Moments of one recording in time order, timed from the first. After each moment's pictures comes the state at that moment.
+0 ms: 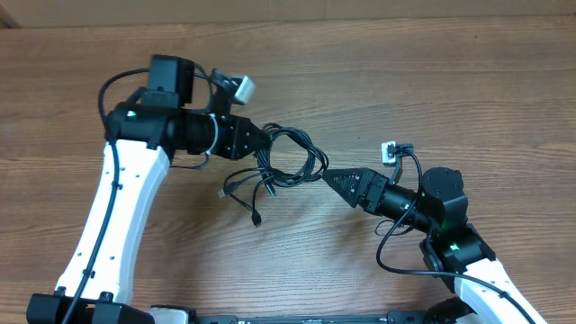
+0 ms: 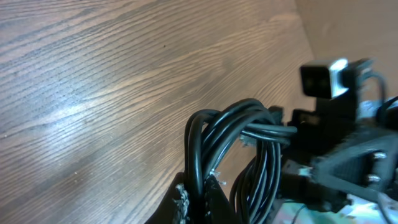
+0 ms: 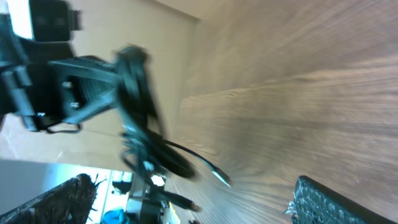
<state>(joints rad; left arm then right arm) -0.14 1.51 1.42 -1.03 0.79 0.04 0.33 0.99 0.42 0.25 -0.70 1.01</state>
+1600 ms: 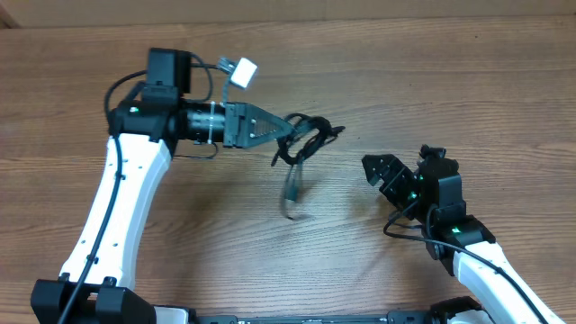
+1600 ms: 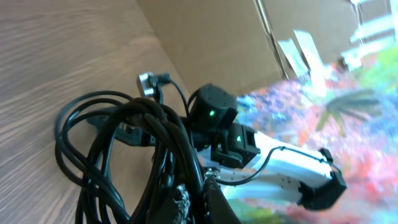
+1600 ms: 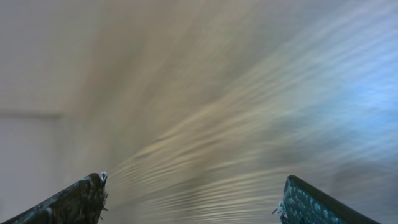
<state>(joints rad) -0.12 1.55 1.40 -0.84 1.36 -0.11 0.22 1.13 0.44 -0.02 -0.23 0.96</state>
